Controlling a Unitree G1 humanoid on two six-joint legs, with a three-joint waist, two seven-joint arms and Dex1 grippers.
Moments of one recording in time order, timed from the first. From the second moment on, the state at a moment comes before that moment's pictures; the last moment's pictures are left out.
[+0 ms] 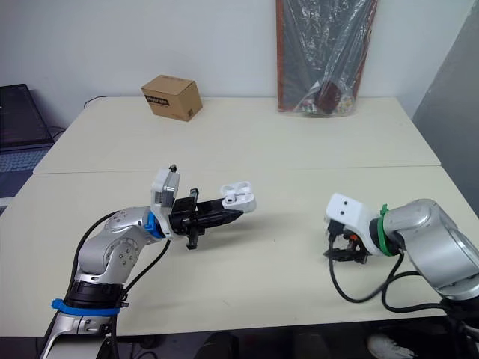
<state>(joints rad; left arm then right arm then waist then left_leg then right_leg) -0.42 0.49 0.03 -0.03 -0.64 0.43 -1.25 -0.49 -0.92 0.20 -0.63 0.14 1.40 1.03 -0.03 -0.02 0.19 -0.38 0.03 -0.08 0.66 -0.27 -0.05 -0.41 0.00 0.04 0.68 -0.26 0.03</state>
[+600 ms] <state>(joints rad) -0.38 0.49 0.03 -0.07 -0.64 0.45 -1.23 -0.21 -0.53 -0.08 -0.77 0.51 1.61 0.25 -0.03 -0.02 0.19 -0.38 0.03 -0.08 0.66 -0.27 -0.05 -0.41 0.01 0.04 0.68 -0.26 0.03</state>
